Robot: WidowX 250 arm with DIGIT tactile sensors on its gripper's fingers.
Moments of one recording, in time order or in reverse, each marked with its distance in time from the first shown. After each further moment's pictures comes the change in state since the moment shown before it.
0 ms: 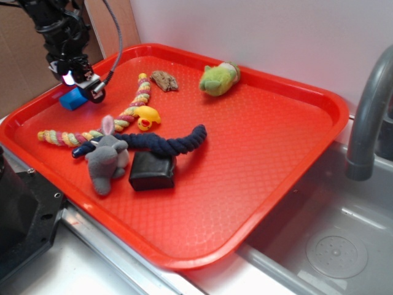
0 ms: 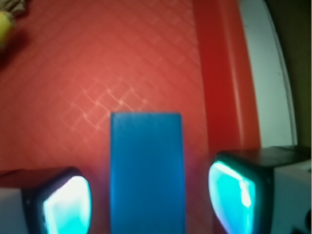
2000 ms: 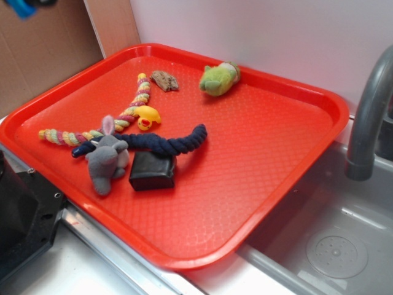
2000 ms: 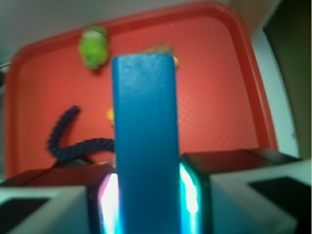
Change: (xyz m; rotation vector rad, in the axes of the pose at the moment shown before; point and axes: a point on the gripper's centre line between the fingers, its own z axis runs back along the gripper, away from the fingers) arm -0.032 -0.100 0.196 -0.156 -0.099 0.054
